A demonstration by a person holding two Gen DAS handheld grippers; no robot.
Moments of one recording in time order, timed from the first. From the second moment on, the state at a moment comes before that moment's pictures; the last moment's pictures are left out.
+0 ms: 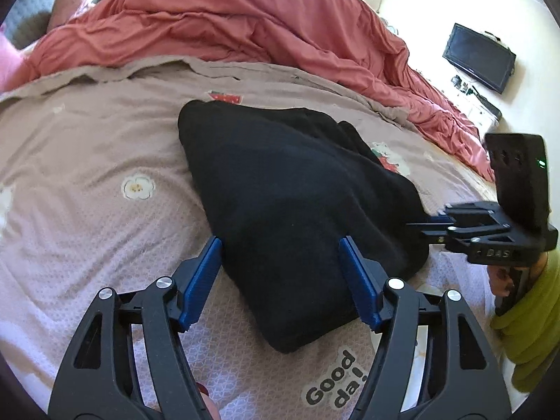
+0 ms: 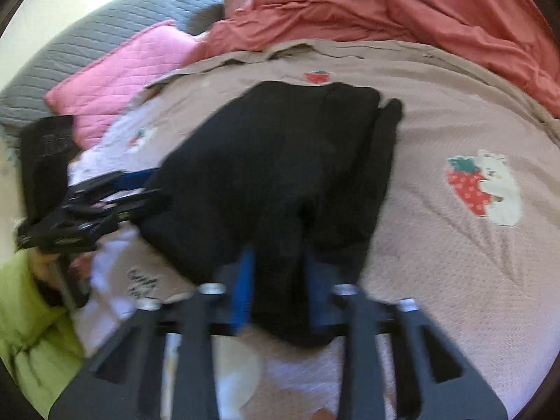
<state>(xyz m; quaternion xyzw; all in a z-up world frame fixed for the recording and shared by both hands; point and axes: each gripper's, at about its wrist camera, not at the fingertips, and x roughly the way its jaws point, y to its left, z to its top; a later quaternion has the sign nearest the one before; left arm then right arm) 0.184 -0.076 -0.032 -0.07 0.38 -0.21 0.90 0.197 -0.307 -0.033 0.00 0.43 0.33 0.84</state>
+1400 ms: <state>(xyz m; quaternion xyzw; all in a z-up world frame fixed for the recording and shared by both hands) 0.174 -0.092 -0.030 -0.01 0.36 -0.21 0.91 0.231 -0.265 0.027 0.04 0.36 0.24 0.90</state>
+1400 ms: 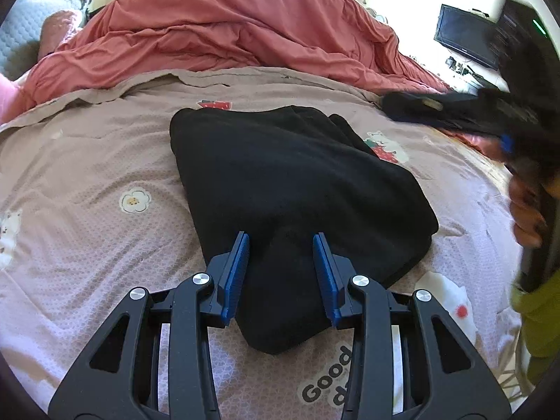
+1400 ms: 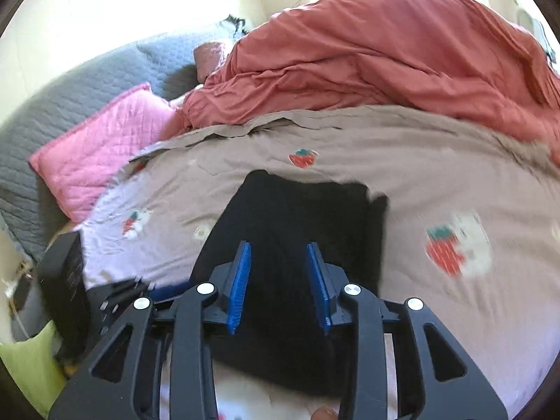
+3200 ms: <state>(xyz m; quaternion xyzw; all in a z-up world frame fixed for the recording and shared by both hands) 0.260 -0.063 -0.058 -0.24 0.49 -0.22 0.81 0.302 -0.325 -0.069 0.20 0.50 0.27 0.80</state>
